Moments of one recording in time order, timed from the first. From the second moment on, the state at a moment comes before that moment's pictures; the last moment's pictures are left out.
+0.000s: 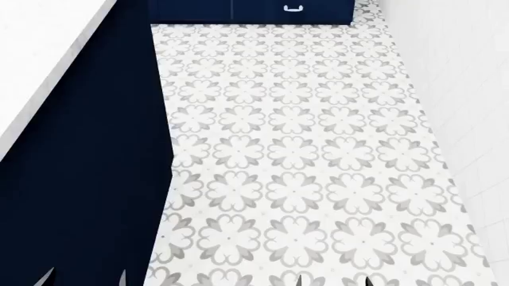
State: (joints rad) left arm 0.00 0.00 0.00 0.00 0.00 0.00 0.00; right arm 0.00 0.00 0.00 0.00 0.00 0.00 0.00
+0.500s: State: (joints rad) left arm 0.00 -0.05 0.06 -0.01 -0.04 0.03 -0.06; right arm -0.01 0.05 -0.06 -0.03 0.05 0.01 0.05
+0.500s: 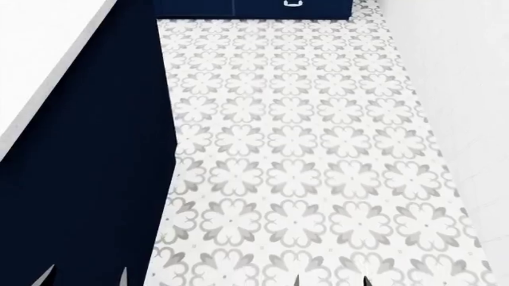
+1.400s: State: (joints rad) left arm -0.01 -0.10 0.13 -0.01 -0.09 0.03 -0.13; right arm 0.00 0.11 -0.14 -0.04 0.08 0.01 0.12
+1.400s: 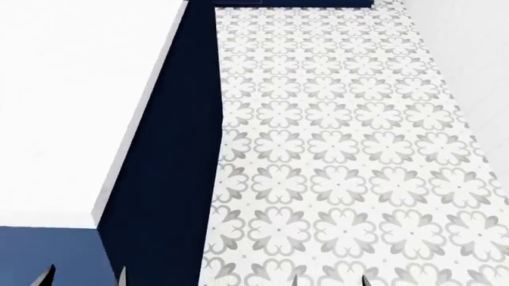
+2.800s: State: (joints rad) left arm -0.01 -0.16 0.18 -0.01 -0.15 0.04 -0.19; right arm 0.01 0.16 -0.21 -0.04 0.09 0.01 0.19
